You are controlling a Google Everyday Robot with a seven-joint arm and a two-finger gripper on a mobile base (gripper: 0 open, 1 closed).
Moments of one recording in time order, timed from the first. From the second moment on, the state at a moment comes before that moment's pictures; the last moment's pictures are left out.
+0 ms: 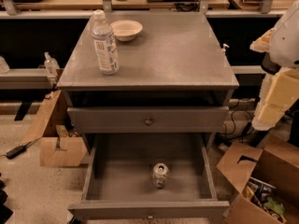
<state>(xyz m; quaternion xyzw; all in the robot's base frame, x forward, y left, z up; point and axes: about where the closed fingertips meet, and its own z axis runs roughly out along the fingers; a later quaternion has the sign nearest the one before) 0.438 -0.216 0.978 -0.60 0.78 -0.04 0.16</state>
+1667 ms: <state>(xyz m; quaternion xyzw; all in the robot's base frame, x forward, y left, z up) 0.465 -0.218 0.822 -0.58 0.67 0.22 0.42</state>
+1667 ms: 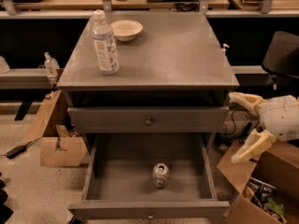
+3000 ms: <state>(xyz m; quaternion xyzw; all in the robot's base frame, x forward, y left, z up) 0.471 -0.170 0.710 -0.57 0.63 0.24 0.46</state>
